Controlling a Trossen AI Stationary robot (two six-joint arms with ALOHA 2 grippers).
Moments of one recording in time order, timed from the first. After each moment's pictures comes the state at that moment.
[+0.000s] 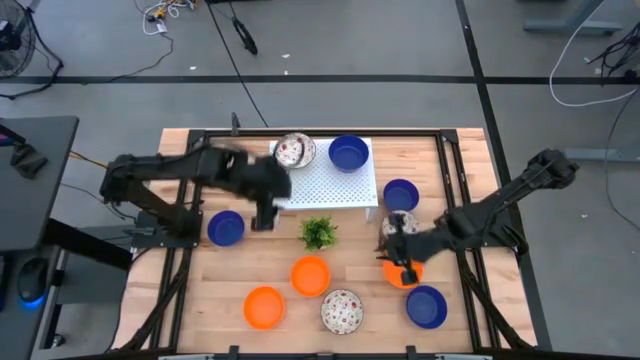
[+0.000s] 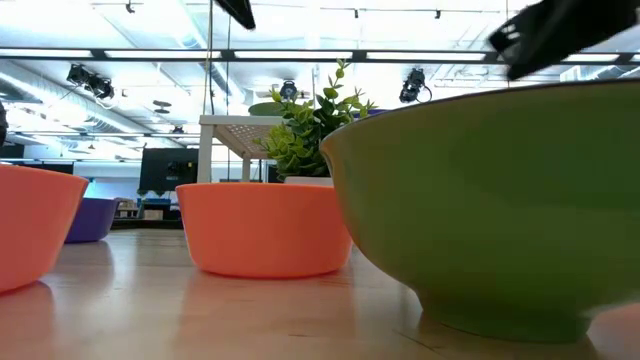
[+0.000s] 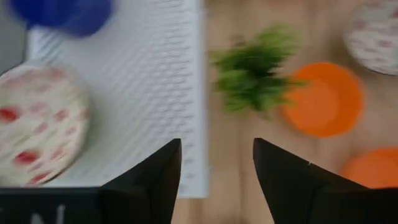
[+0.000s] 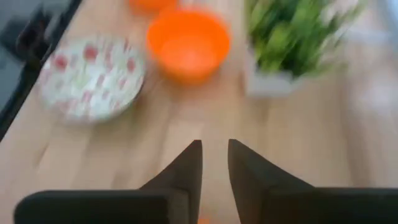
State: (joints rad) left arm -0.08 1.49 1.65 -1.18 -0.15 0.02; right arm 0.53 1.18 0.80 -0.45 0.29 0.24
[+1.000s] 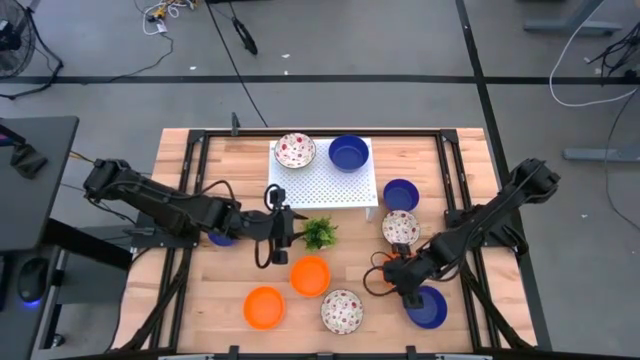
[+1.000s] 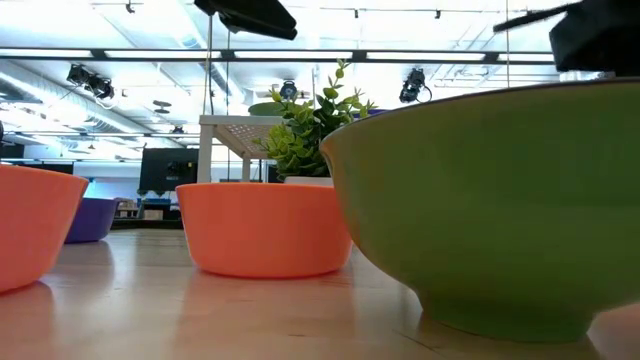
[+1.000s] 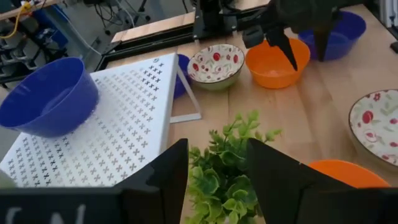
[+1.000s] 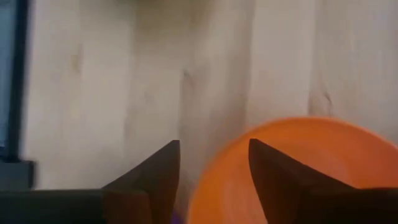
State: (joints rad) left arm -0.30 1.35 1.01 -0.19 -0.47 0.05; right arm 0.63 1.46 0.76 -0.45 0.03 0.57
